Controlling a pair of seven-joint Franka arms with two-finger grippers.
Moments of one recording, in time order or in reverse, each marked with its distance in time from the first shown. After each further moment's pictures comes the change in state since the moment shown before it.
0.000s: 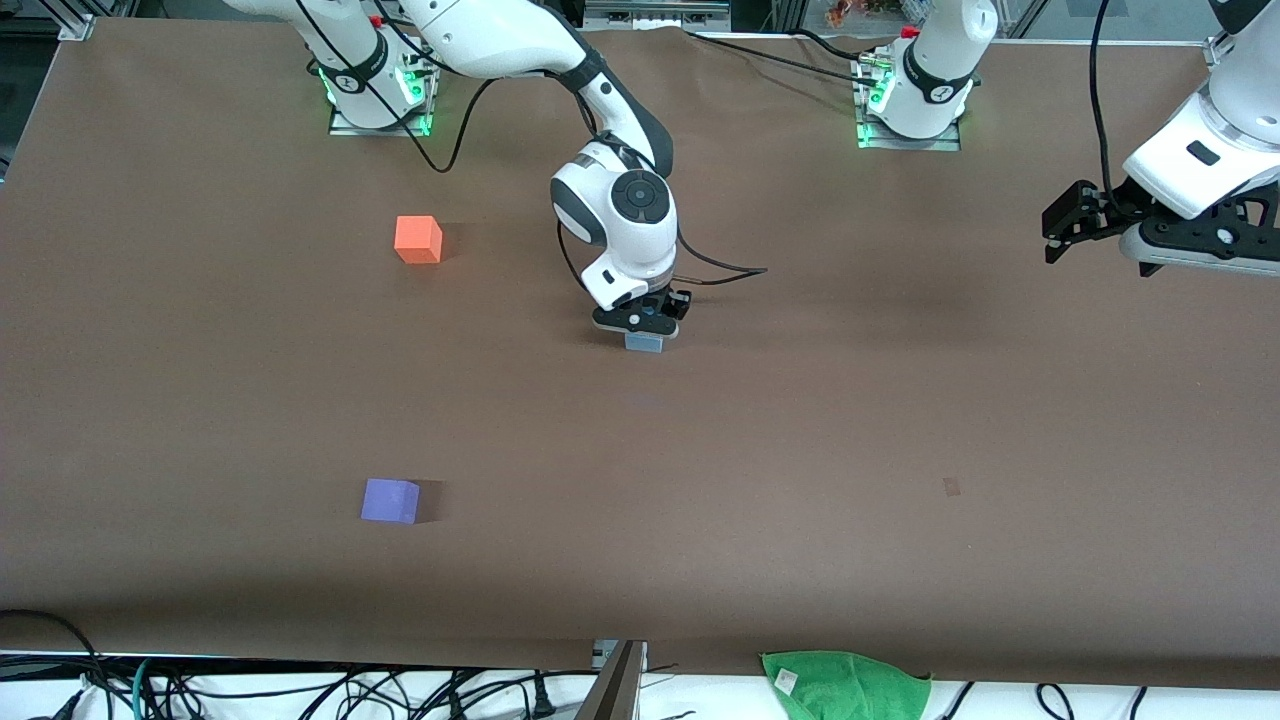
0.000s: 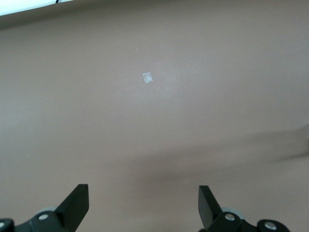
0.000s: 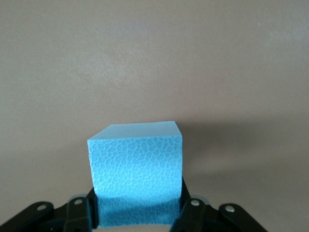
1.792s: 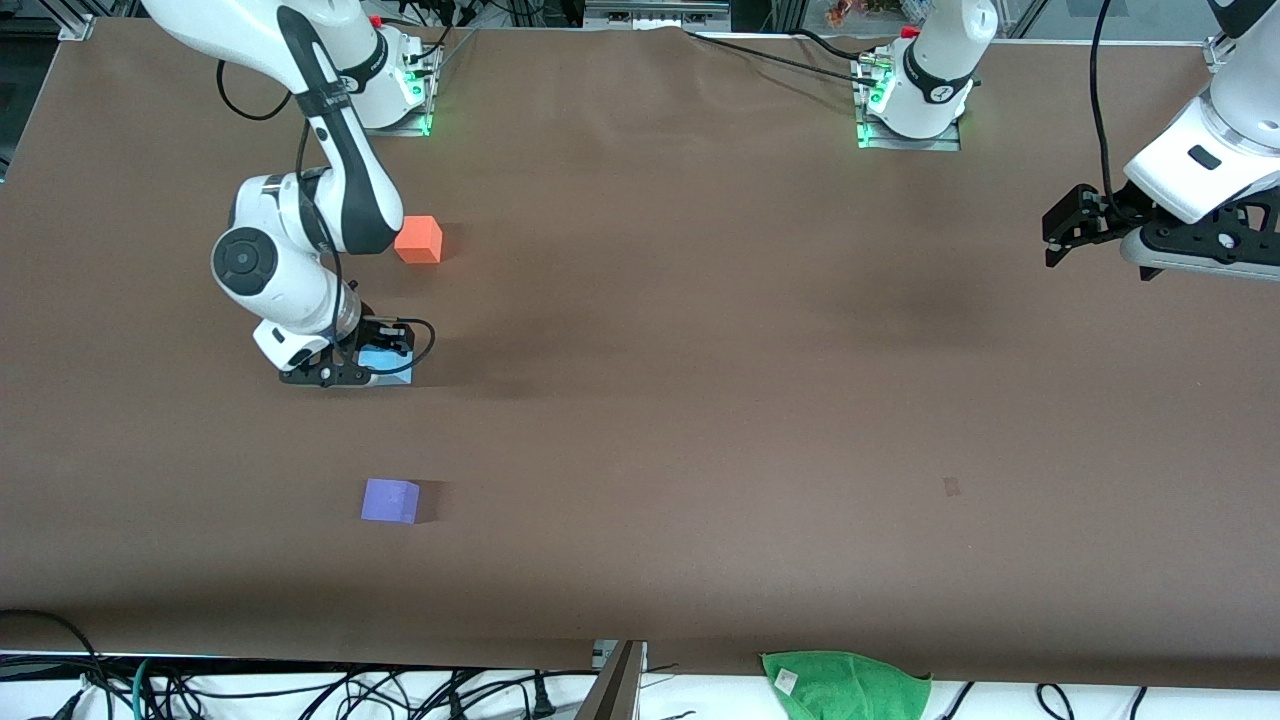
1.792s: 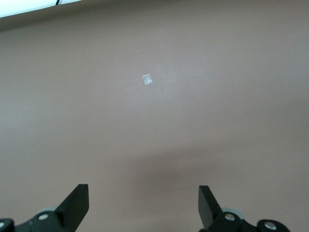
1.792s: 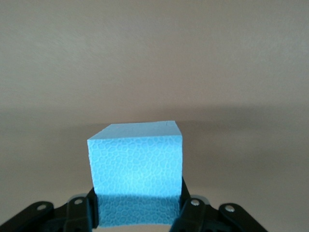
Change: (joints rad) left arm 0.000 0.012 0.000 0.014 0.000 0.000 0.000; right arm -0.394 -0.419 -0.235 -0.590 0.152 0.075 -0.884
